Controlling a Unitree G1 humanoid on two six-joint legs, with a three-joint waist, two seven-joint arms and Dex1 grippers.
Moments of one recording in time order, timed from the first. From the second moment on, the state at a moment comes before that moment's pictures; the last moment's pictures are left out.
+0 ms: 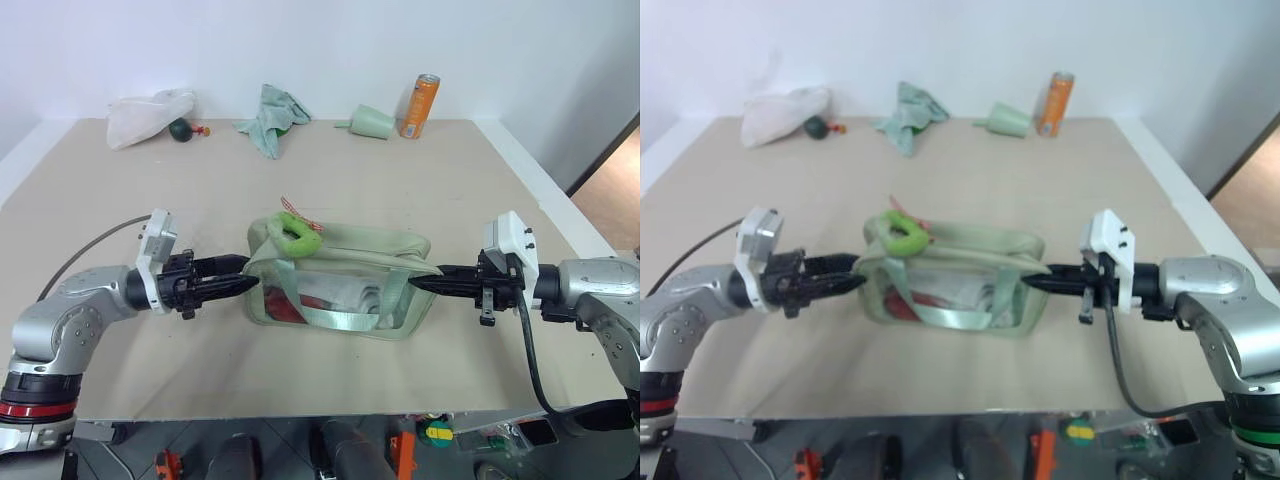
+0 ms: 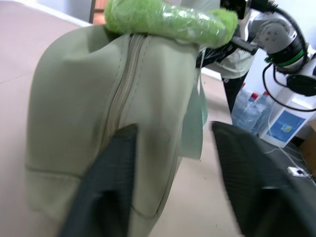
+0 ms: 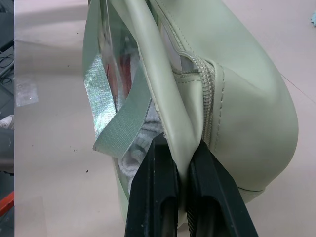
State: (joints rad) left arm -0.35 0.69 0.14 -0.14 -0.81 0.66 -1.20; right arm -0.29 -0.95 -0.14 -0.32 0.60 0.58 1.12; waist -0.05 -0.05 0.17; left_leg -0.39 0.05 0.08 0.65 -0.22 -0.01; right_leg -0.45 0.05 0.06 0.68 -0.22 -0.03
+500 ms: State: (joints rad) left arm -0.34 0.69 0.13 -0.17 -0.75 0.61 -1.18; right arm -0.28 -0.95 -0.16 -0.32 0.61 0.59 1.12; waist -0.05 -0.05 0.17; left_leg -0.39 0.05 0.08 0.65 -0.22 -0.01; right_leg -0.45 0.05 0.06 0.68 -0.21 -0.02
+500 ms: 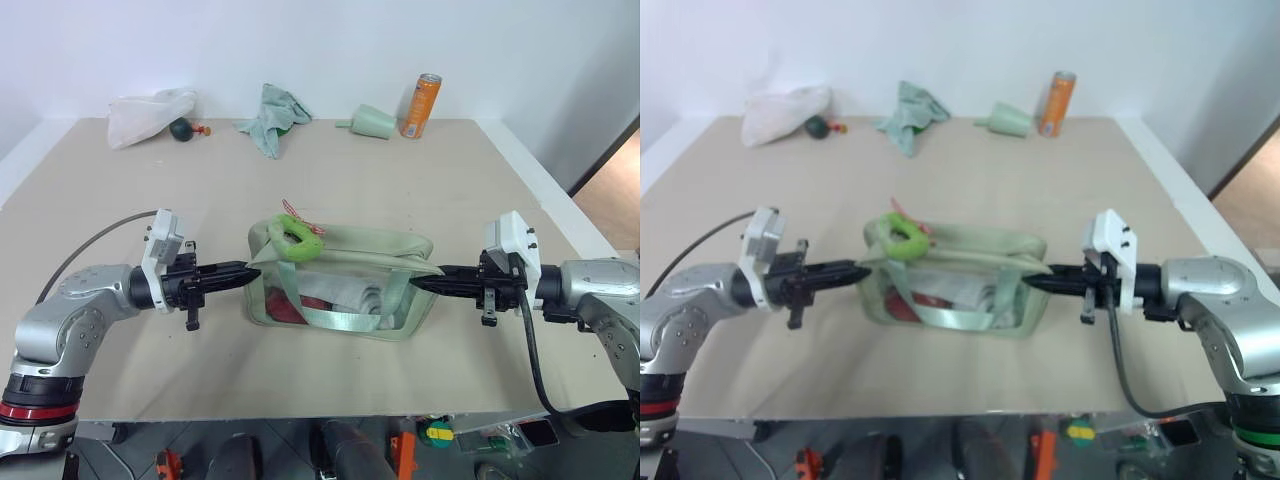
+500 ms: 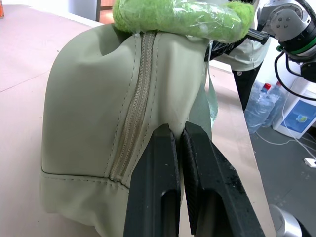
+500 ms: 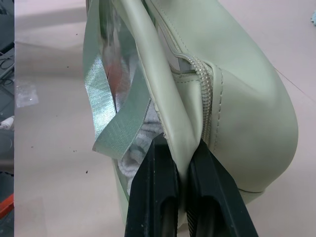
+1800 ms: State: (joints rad) left arm -0.35 0.69 0.09 -0.19 -0.75 0.61 -1.19; right arm -0.77 -0.80 0.20 -0.38 0.47 0.45 1.11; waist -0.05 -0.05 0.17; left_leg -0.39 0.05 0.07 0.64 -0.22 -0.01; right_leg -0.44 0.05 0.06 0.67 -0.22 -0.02
